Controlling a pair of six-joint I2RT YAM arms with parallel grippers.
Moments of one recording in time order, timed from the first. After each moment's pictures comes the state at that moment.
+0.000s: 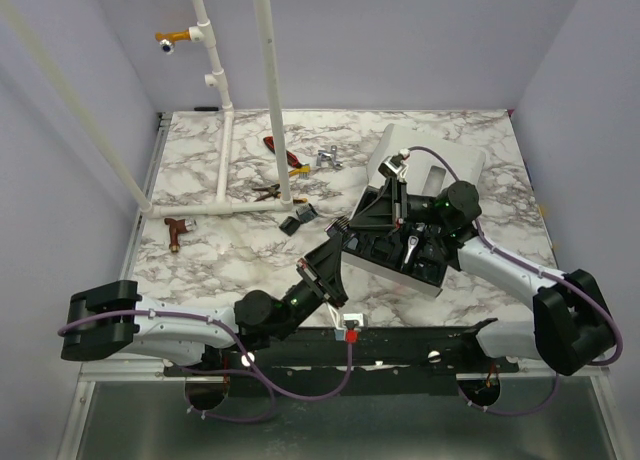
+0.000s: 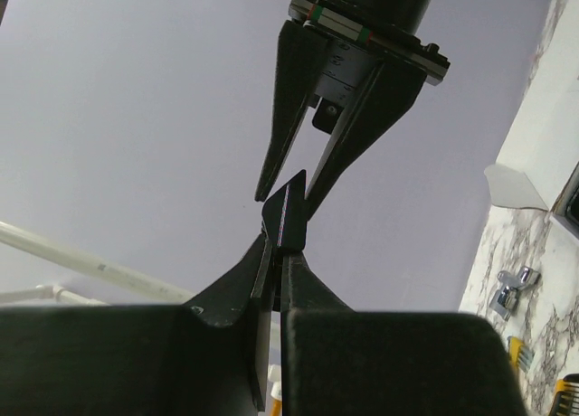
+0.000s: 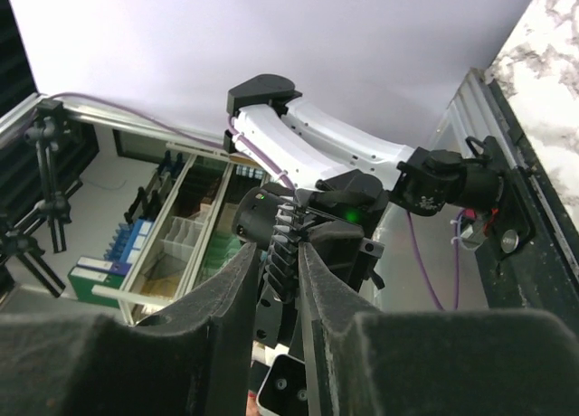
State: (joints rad) left arm -1.44 1.10 0.35 1.14 -0.51 1.66; right arm 0.48 1.29 0.66 0.91 -1.05 1.60
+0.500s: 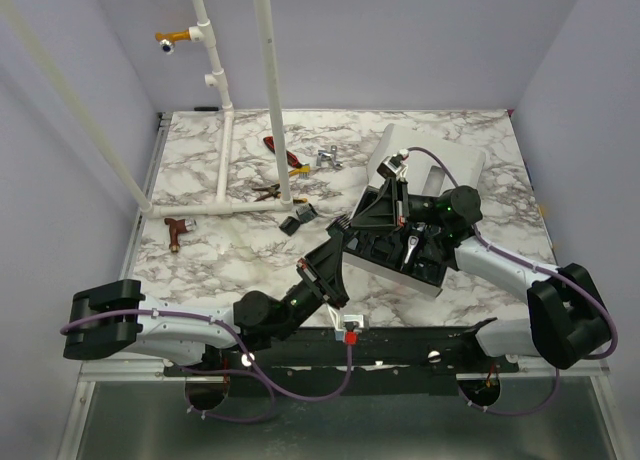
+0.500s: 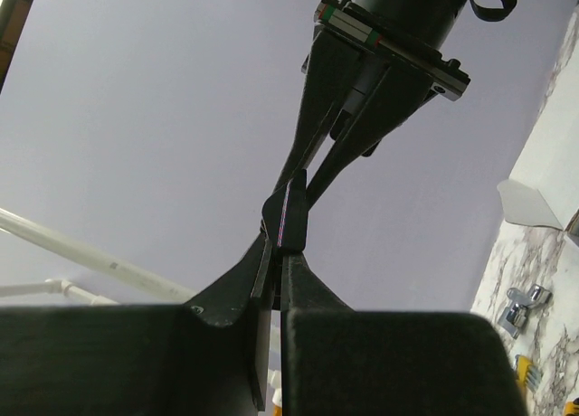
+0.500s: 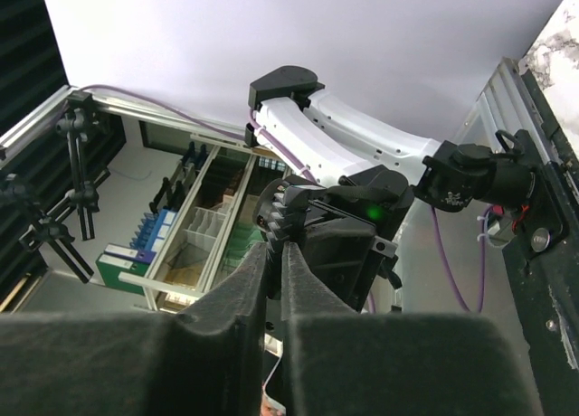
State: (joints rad) left arm -1.45 1.13 0.35 1.22 -0.51 1.68; right arm 0.48 1.33 0.65 1.11 -1.06 1.75
